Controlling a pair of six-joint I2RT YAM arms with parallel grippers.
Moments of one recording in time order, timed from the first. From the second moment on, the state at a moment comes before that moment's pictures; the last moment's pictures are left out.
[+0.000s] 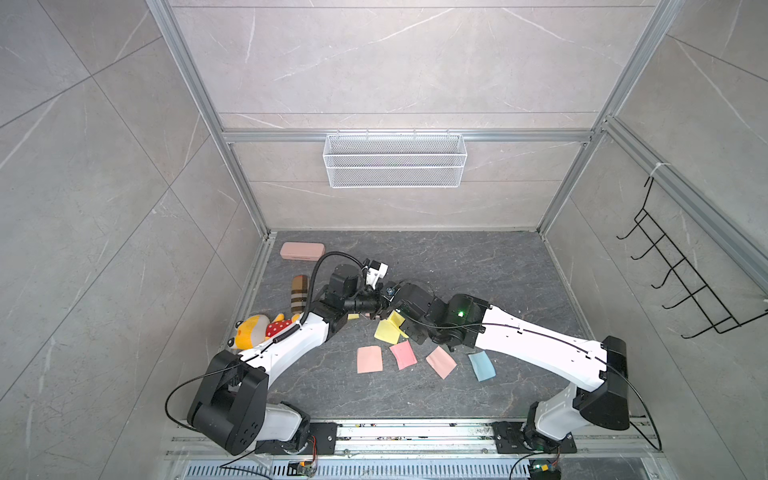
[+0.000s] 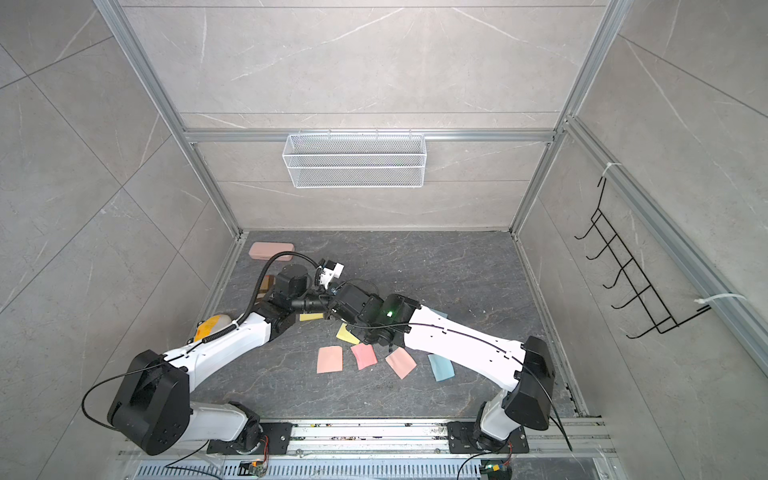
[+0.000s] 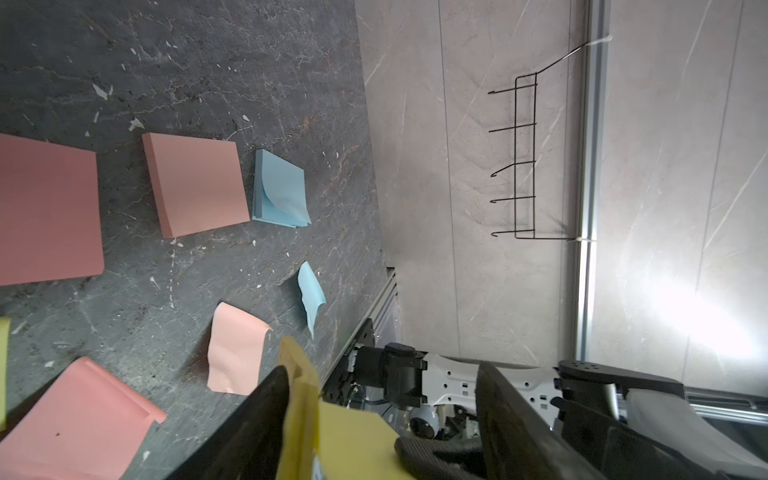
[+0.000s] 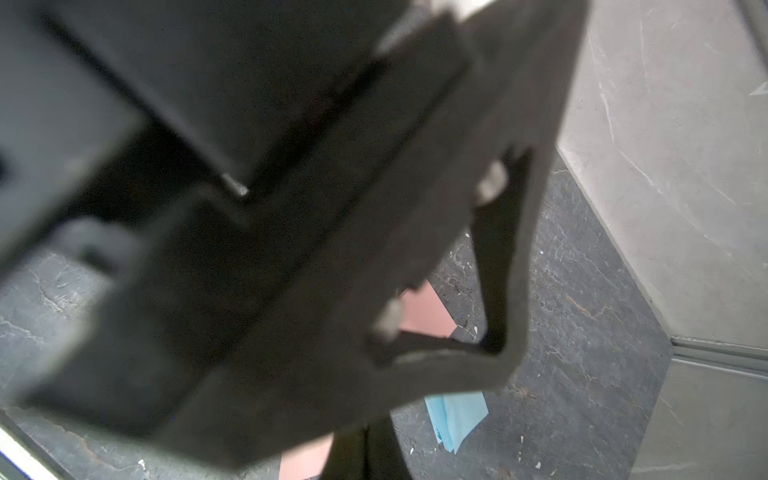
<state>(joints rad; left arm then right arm) -0.51 1.37 0.82 0.15 0.86 -1.02 1.08 1.58 1.51 -0.93 0.45 -0.01</state>
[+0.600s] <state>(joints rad) -0.50 1.31 0.73 0.32 0.91 -1.03 1.00 1.58 1.59 -0.99 0.37 0.00</state>
